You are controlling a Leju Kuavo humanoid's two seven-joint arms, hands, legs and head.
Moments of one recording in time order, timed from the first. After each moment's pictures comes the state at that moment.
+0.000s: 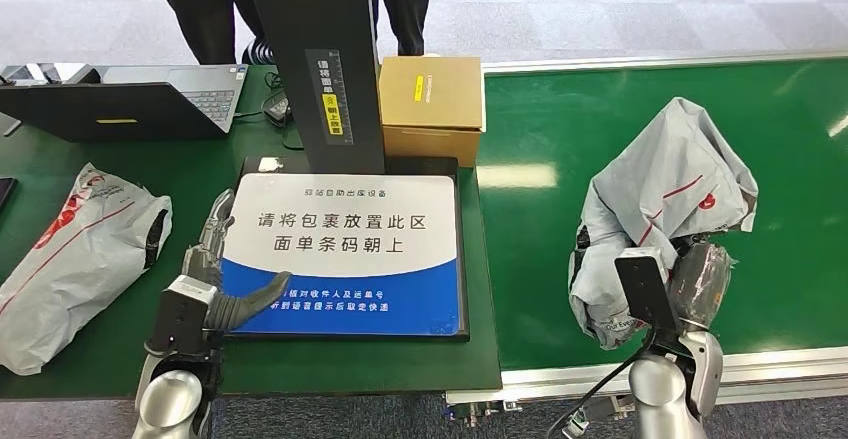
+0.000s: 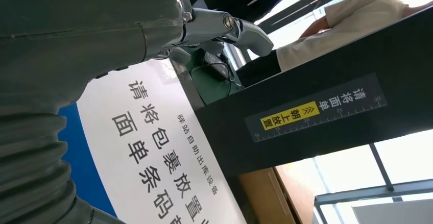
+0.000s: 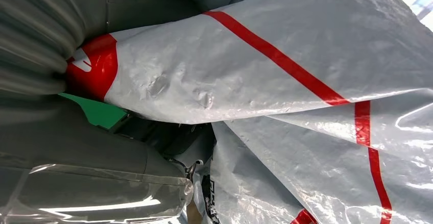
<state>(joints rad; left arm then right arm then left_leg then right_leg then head) -0.04 -0.09 -0.06 -1.55 -0.47 -0.07 -0.43 -0.09 0.09 -0.34 -1.55 0.79 -0.49 -0.23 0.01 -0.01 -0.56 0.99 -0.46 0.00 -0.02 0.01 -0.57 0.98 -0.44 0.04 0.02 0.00</state>
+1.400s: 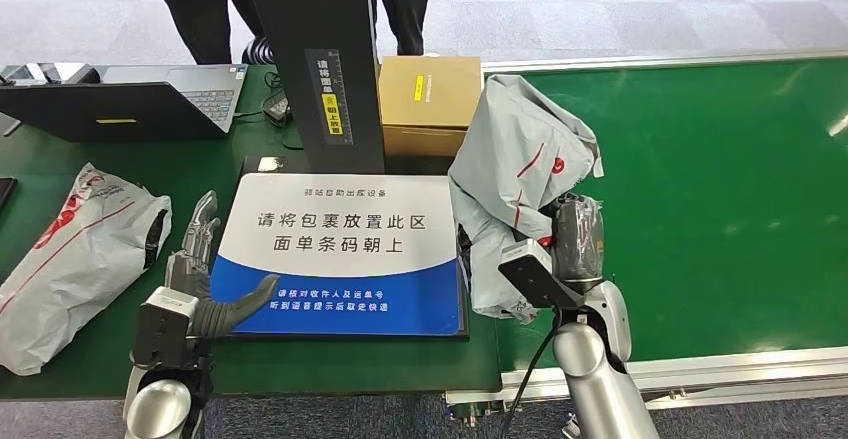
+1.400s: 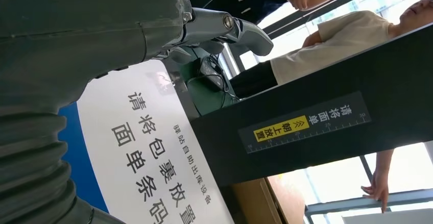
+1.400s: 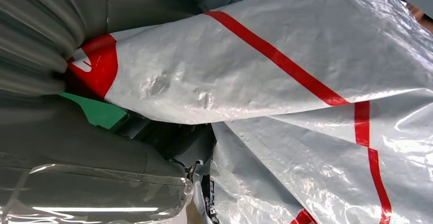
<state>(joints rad) 0.00 -0.09 -0.04 -1.61 -0.45 -0.07 -0.45 -0.22 0.09 0.04 -1.45 0.77 -0.42 -0.31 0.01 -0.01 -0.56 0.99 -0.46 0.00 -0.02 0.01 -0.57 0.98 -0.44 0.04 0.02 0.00</state>
